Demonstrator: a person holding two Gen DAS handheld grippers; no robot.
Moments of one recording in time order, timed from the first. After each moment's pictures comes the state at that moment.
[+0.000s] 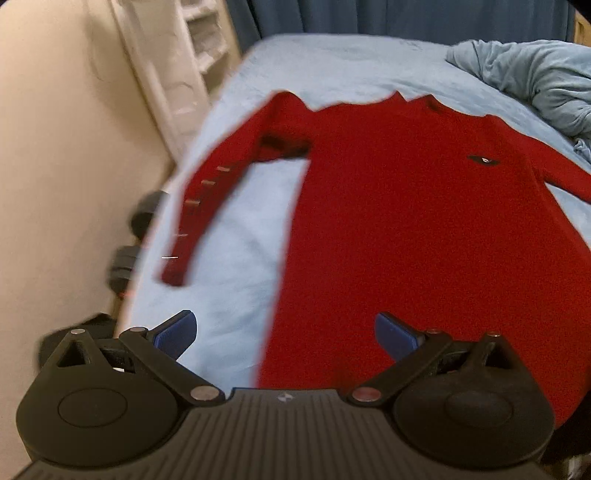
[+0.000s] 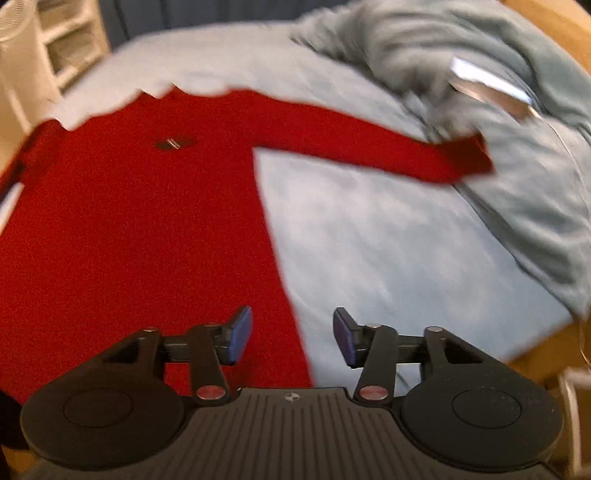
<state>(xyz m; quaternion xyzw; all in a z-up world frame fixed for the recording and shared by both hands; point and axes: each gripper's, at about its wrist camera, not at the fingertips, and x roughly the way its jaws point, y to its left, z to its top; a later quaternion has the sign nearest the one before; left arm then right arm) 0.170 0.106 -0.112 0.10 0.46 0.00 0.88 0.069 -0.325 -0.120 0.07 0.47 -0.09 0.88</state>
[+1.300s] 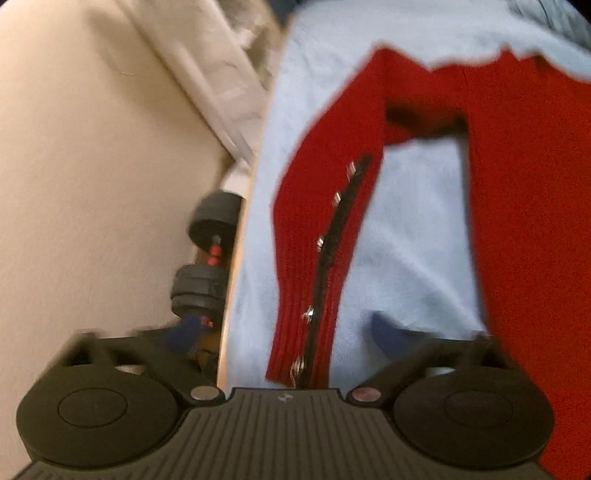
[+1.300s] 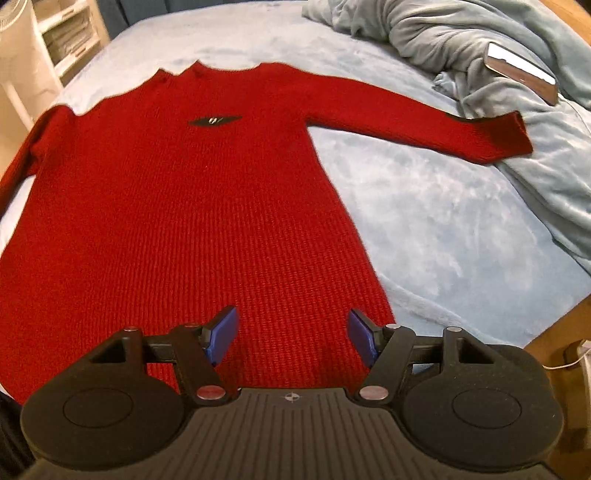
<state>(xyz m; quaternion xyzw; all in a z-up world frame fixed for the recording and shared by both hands) 0.321 0.211 -0.171 0.20 0.49 0.07 0.84 0.101 -0.249 -0.132 0.08 0.51 -0.11 0.85</state>
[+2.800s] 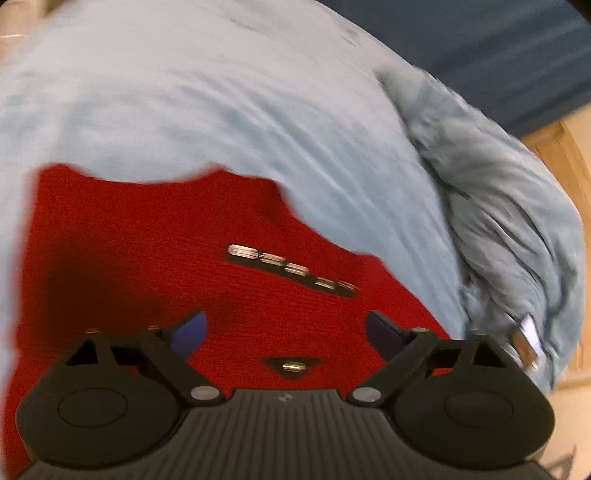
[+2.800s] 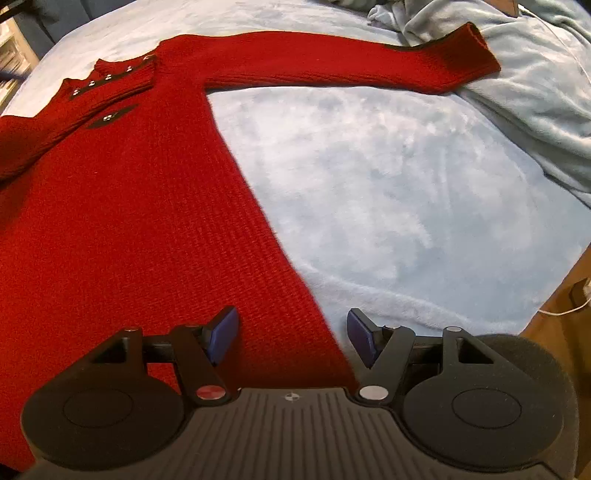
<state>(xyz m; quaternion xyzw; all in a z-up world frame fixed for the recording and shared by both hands) 0.532 -0.029 -0.089 -0.15 0.57 -0.15 0.79 0.116 -0.335 -0.191 0.15 0.53 -0.18 0.81</state>
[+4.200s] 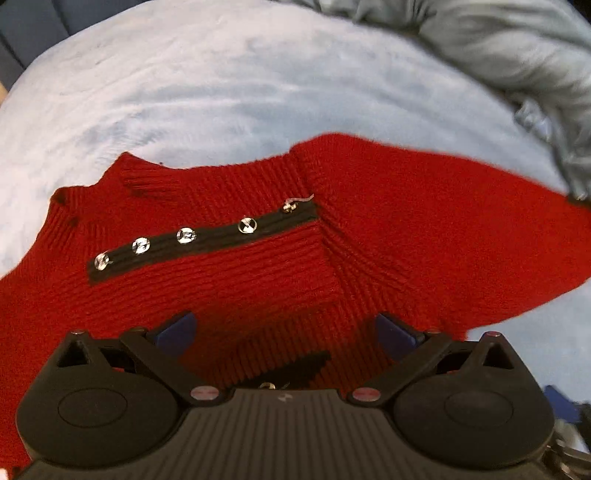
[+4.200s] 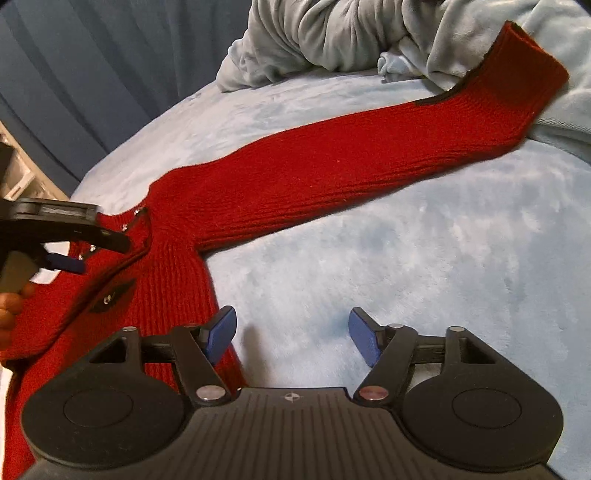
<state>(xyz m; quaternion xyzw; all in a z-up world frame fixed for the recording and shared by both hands) 0.494 -0.232 -0.218 0.20 0.53 -0.20 0.80 0.213 -0.415 -0.243 0.30 0.35 -0.14 0.88</state>
